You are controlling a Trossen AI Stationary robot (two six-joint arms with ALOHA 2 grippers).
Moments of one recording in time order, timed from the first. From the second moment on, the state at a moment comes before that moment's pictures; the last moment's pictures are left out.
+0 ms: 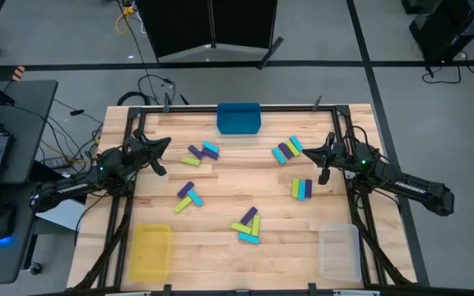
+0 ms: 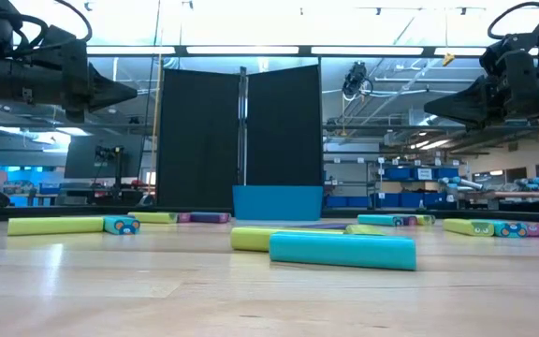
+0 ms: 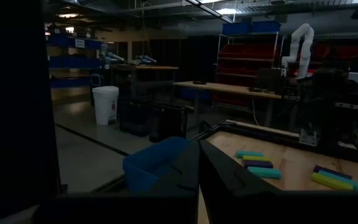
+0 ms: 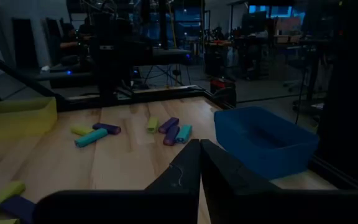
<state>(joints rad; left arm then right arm) 0.29 0.00 0.01 0.14 -0.30 -0.03 -0.42 0.07 0.01 0.05 -0.12 0.03</state>
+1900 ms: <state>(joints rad) 0.29 0.07 0.15 0.18 -0.26 -0.40 -0.42 0.07 0.01 0.05 -0.12 0.03</state>
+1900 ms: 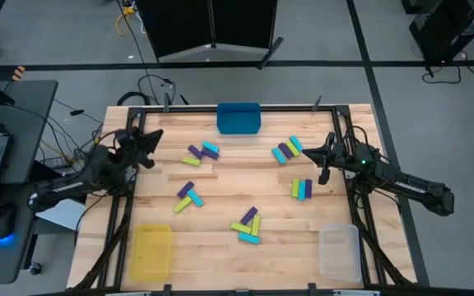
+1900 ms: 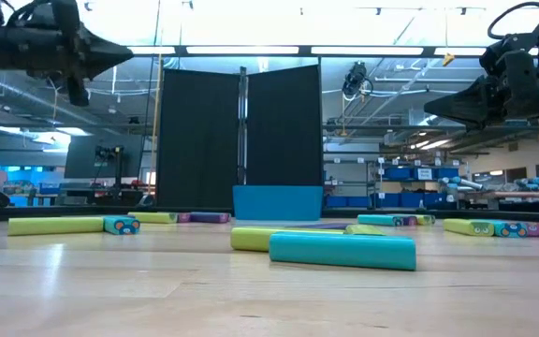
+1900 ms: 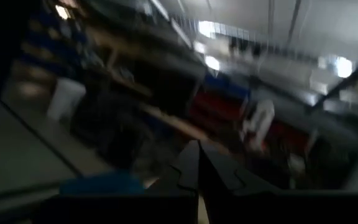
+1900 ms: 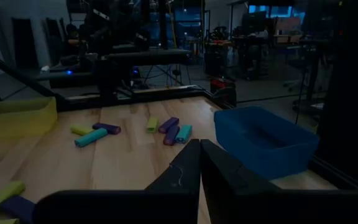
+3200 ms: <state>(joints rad) 0.38 1.16 0.86 -0.79 0.10 0.00 -0.42 0.07 0.01 0.05 -0.12 0.03</state>
